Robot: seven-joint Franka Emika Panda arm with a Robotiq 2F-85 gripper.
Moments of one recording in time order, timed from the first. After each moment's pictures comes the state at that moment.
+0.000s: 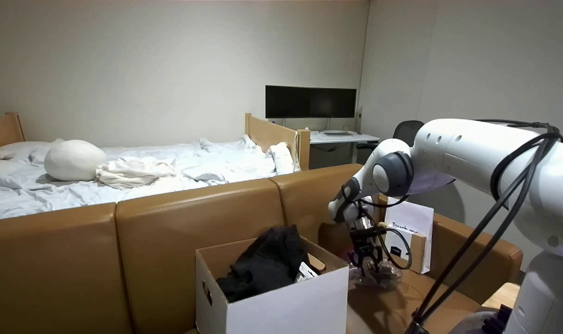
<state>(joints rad) -0.33 1.49 -0.19 -0.97 0.05 1.91 0.12</state>
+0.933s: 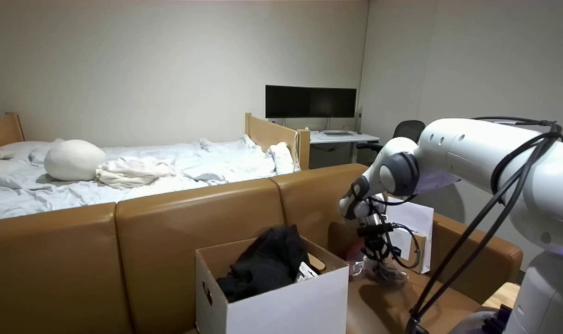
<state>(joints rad) -0.38 1.49 -0.24 -0.95 0.05 1.98 0.31</state>
